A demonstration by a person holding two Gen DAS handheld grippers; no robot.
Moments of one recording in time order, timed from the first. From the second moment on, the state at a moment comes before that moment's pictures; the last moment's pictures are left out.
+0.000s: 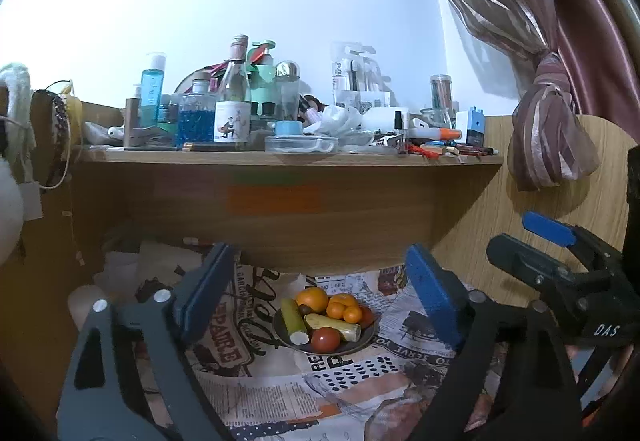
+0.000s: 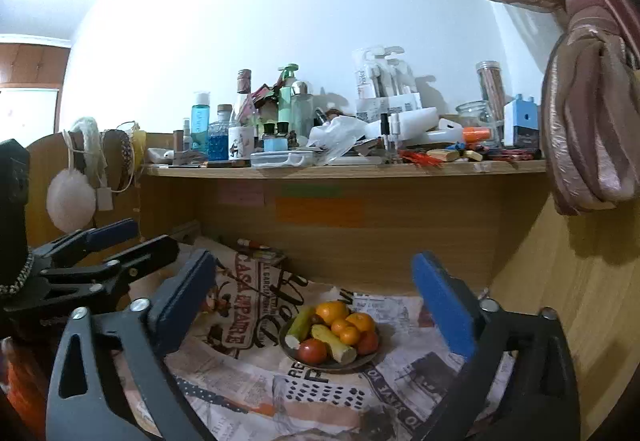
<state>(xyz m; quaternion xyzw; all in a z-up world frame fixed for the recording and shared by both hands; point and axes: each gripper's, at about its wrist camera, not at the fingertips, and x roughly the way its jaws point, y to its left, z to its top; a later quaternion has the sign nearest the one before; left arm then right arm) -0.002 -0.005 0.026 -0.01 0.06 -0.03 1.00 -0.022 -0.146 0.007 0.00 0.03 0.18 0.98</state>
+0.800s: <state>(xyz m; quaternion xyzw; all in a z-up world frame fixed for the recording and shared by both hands) -0.002 -0.009 0.023 -0.01 0.06 -0.02 1.00 -0.020 -0.151 0.002 0.00 0.04 0.16 0.99</state>
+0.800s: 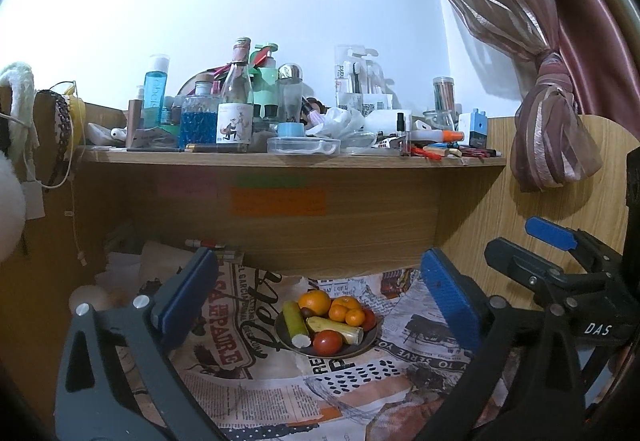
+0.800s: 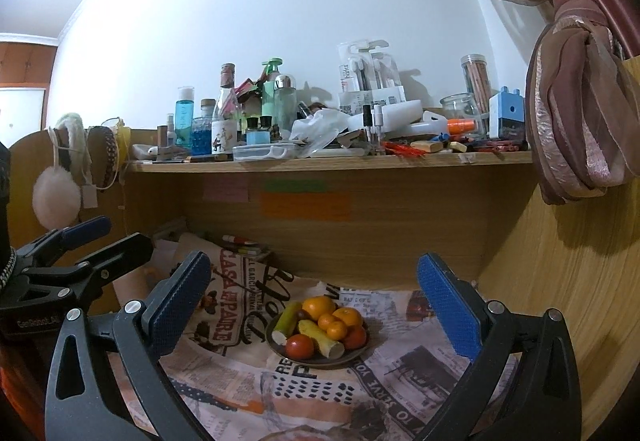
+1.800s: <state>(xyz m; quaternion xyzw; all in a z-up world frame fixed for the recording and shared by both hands) 0.007 -0.007 0.019 -0.02 0.06 -0.03 1.00 -0.019 -0.160 0.003 0.01 0.04 0.15 0.99</state>
